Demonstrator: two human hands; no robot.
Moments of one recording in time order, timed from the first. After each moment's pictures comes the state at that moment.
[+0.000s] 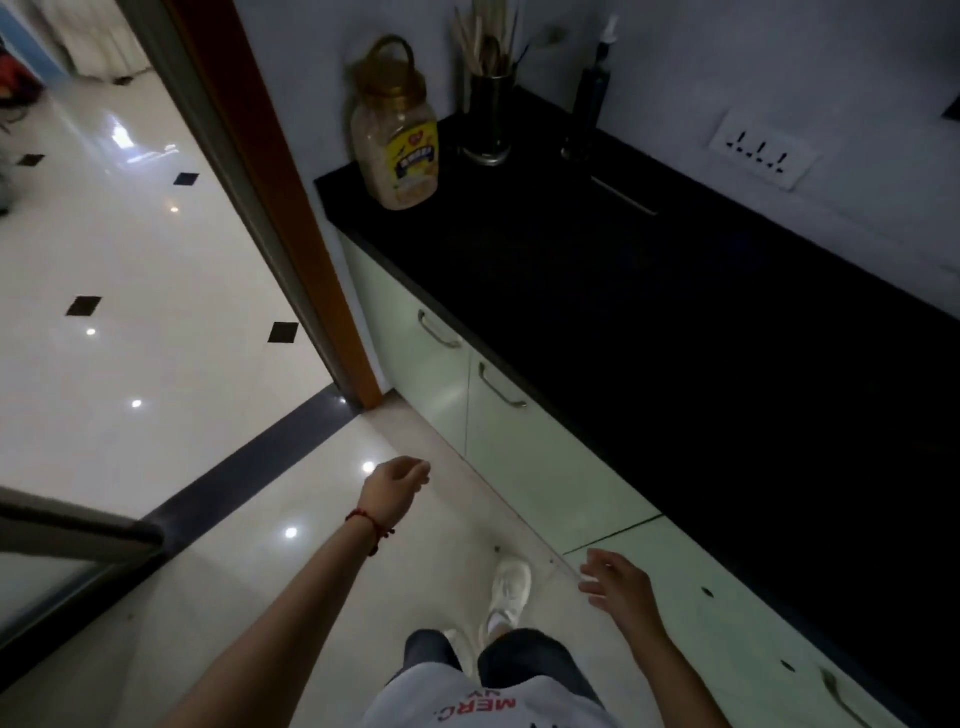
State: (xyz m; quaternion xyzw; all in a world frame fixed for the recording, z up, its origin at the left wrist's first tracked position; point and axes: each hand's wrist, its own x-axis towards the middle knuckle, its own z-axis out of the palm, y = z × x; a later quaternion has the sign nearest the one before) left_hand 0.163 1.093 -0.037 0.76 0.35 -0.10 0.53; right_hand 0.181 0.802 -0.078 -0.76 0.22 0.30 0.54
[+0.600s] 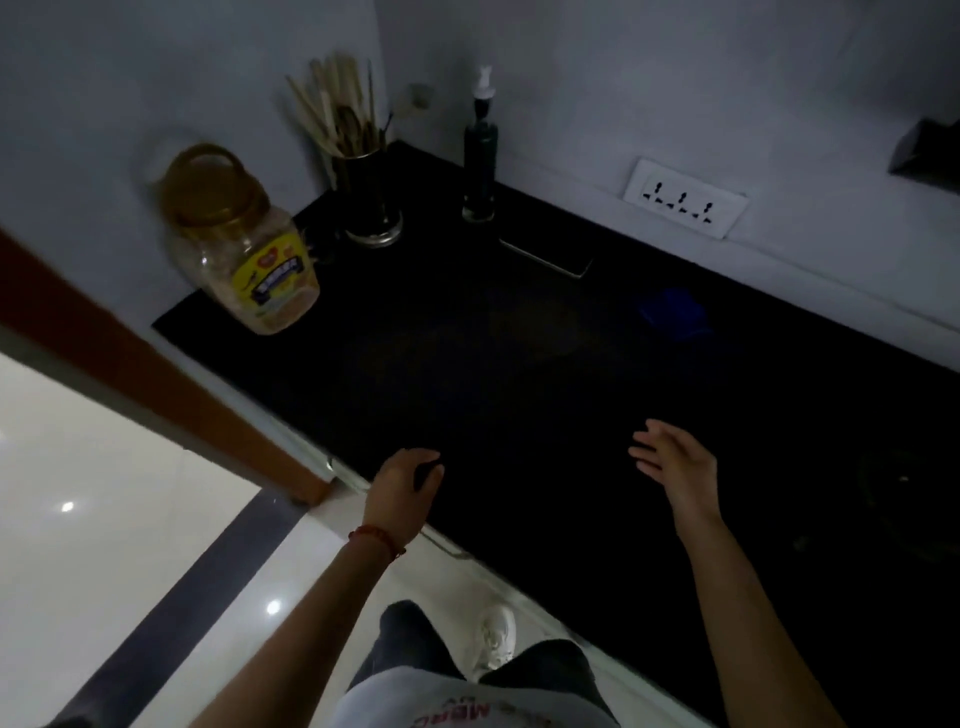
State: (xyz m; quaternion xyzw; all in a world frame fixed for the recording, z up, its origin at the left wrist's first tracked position) left_hand 0.413 1.090 -0.019 0.90 0.16 -0.05 0.40; right_hand 0.486 0.810 0.005 -0.71 0.29 0.05 0.64
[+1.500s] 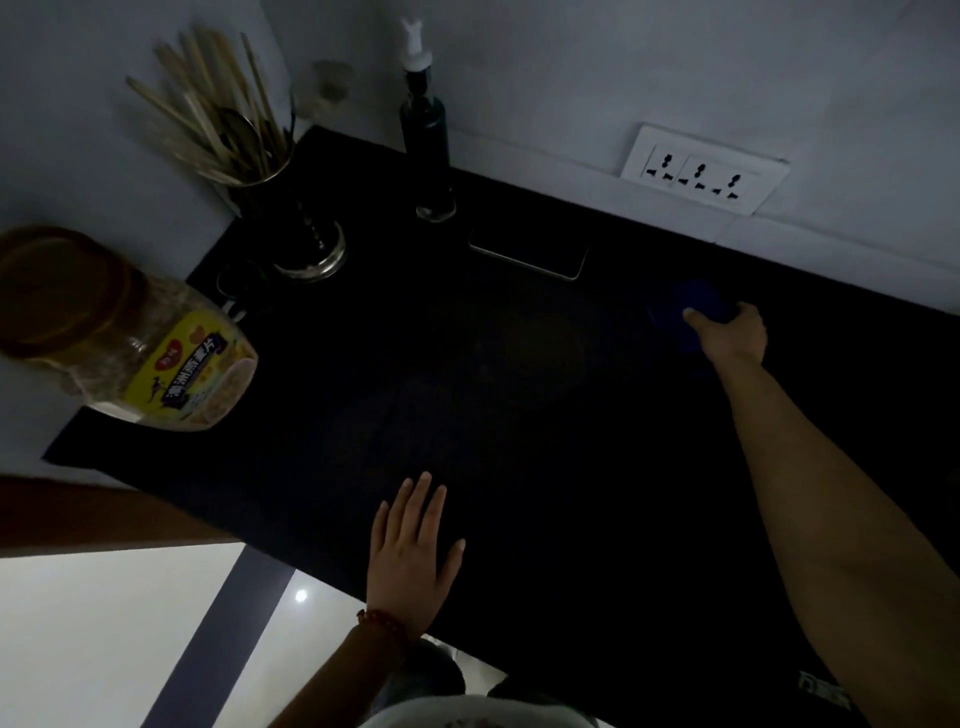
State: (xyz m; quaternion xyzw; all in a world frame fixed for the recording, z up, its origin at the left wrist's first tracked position) left_hand 0.474 1.114 -0.053 0.98 -0.01 -0.14 0.13; right_hand 0.711 0.767 -0.031 -0.84 0.36 0.03 0.41
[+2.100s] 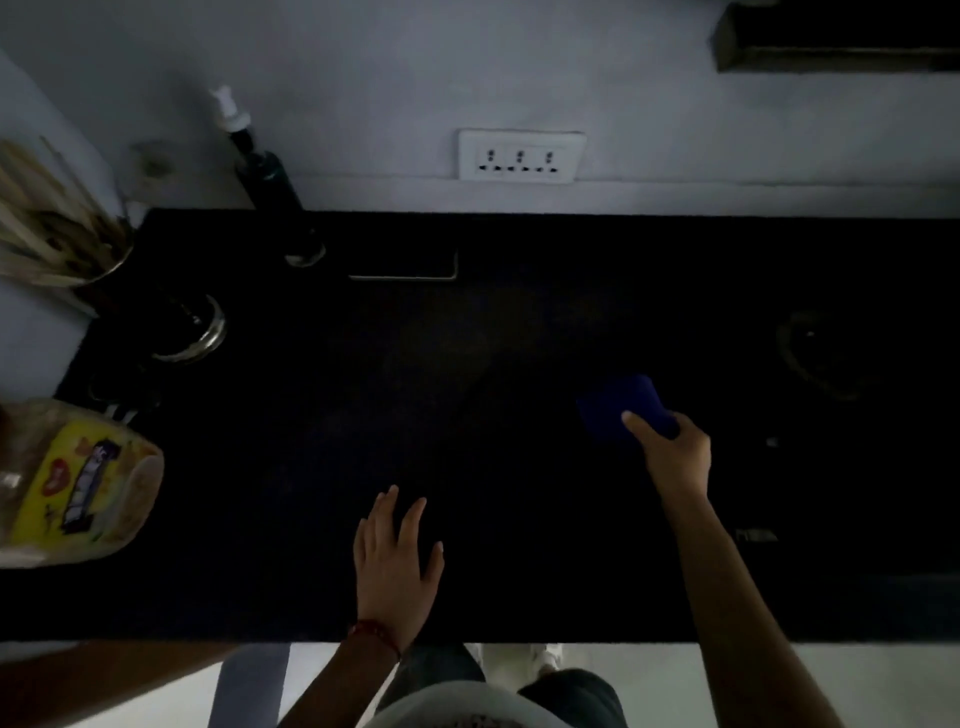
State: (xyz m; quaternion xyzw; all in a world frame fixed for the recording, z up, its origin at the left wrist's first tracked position) left_hand 0.481 1.112 -0.053 0.97 -0.11 -0.13 0.20; right_hand 0.484 0.815 -0.017 -0.73 0.50 -0.08 0.45
